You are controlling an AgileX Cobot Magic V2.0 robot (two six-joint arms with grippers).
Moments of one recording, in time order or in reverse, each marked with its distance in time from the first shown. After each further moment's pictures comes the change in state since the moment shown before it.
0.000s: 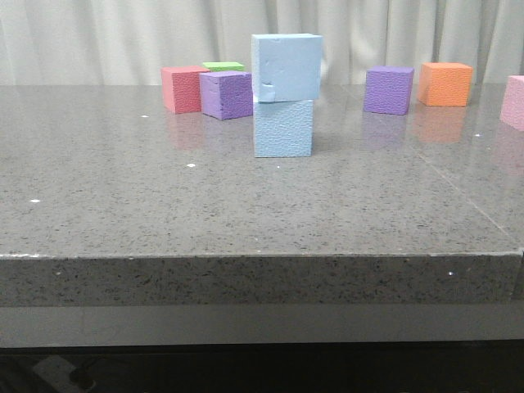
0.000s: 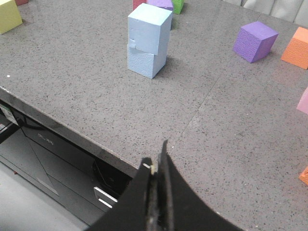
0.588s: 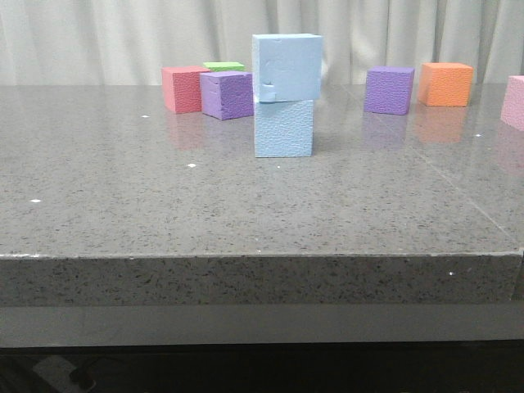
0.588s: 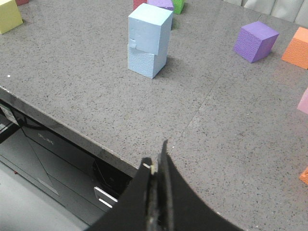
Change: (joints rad) left arm 0.150 -0.221 0.338 -0.094 -0.352 0.000; right arm 0.000 0.000 0.000 0.000 0.000 0.000
